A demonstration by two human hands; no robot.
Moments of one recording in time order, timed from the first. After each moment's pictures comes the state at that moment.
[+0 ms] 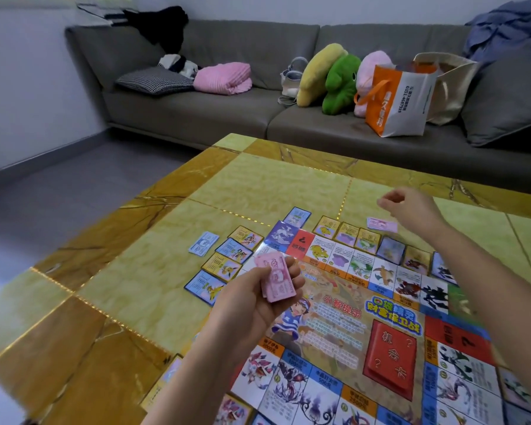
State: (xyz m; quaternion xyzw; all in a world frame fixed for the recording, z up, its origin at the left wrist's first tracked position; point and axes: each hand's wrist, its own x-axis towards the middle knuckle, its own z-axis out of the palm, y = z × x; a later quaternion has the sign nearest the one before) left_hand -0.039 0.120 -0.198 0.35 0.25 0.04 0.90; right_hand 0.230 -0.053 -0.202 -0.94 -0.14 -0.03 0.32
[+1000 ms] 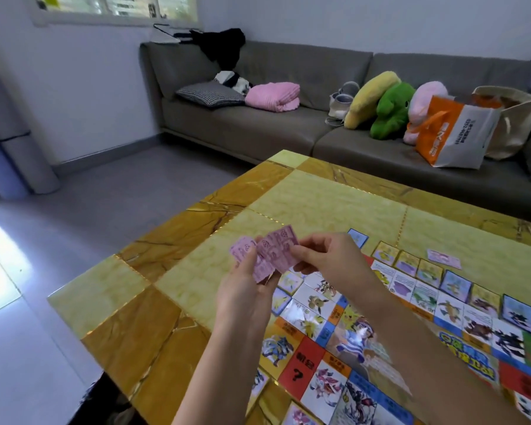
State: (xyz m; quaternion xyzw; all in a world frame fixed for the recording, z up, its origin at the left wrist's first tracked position) left_hand -0.061 0.206 -0.192 0.19 0.29 0.28 0.90; right_hand 0.036 0.109 -0.172 -0.75 -0.31 0.20 0.54
